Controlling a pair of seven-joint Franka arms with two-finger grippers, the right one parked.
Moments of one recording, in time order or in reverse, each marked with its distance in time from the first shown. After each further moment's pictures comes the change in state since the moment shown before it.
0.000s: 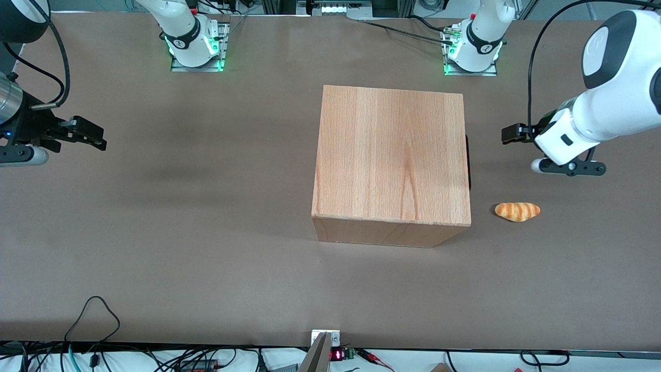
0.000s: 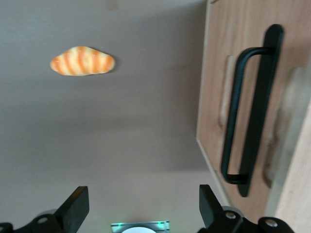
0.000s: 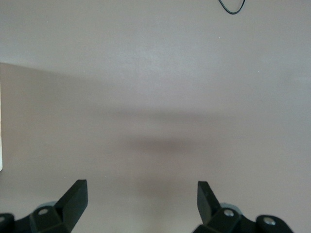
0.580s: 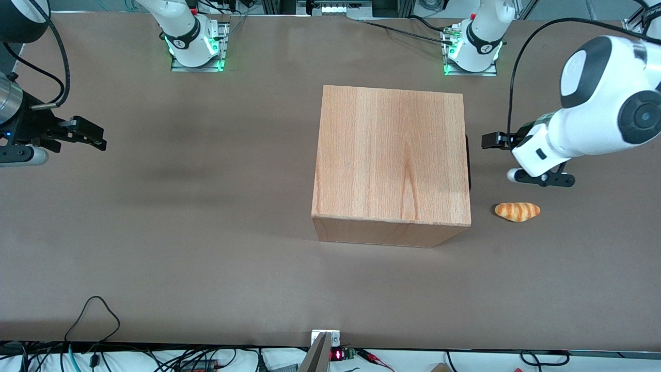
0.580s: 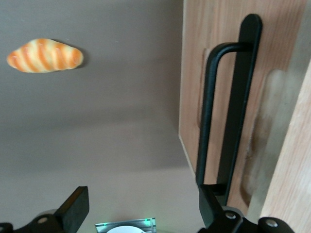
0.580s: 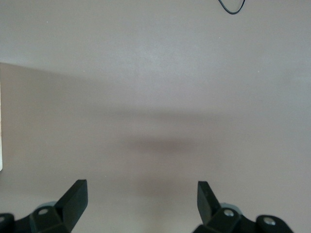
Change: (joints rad) arm -0.026 0.076 -0.007 0.013 -0.062 0.000 0.000
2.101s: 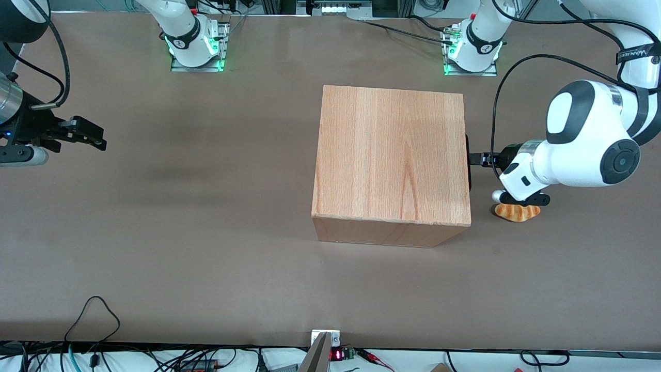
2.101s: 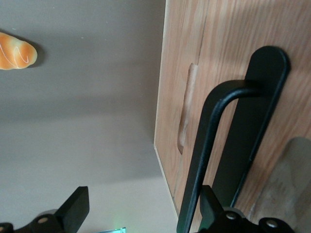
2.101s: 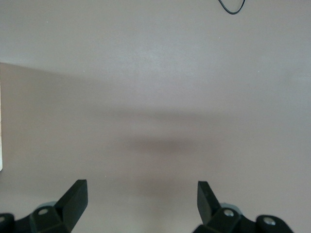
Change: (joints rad) arm 0.018 0.117 0.014 0.009 -0.122 0.057 0.000
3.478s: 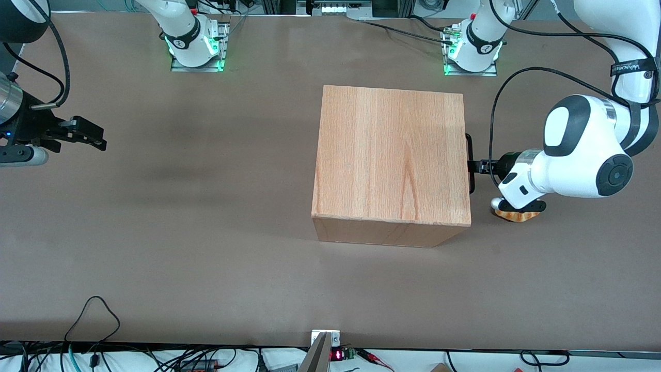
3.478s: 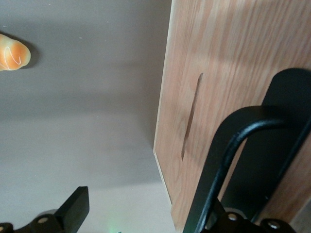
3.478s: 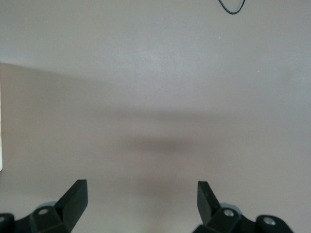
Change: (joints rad) arm 0.014 0.047 -0.001 0.005 -0.013 0.022 0.000
